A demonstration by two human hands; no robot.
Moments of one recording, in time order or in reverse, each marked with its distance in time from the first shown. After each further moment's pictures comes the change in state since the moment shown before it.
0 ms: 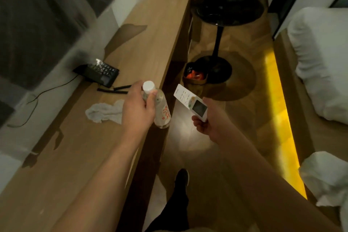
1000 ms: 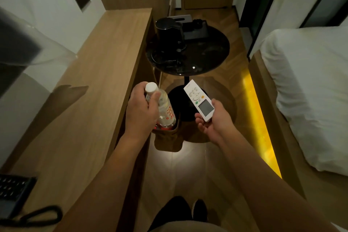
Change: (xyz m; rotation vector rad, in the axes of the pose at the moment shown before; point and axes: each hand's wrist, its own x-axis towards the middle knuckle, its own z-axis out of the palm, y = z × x) left_hand 0.388 0.144 0.332 -0.169 -0.131 0.068; right_hand 0.318 -0.372 -0.118 0.308 0.071 -0.004
